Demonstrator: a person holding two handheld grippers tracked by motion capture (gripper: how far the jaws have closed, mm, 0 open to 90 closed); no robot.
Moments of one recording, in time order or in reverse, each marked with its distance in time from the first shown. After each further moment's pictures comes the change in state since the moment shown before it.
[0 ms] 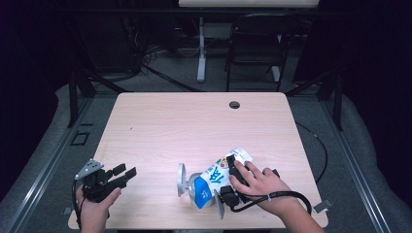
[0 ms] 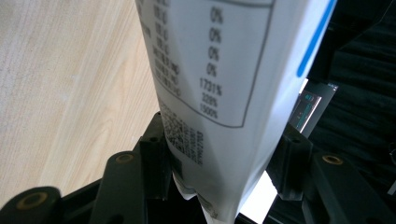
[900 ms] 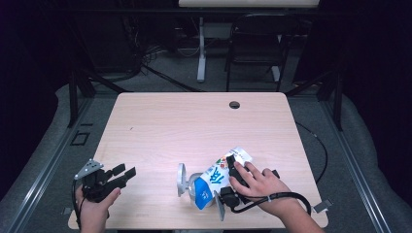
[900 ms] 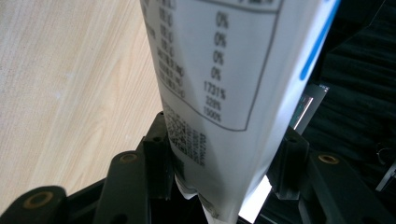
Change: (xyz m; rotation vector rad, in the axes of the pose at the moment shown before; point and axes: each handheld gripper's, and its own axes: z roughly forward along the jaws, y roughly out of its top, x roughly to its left) left arm 0.001 -0.001 0.000 0.003 0.004 -0.007; right arm 0.002 0.001 -0.001 0.007 -0.029 -0.027
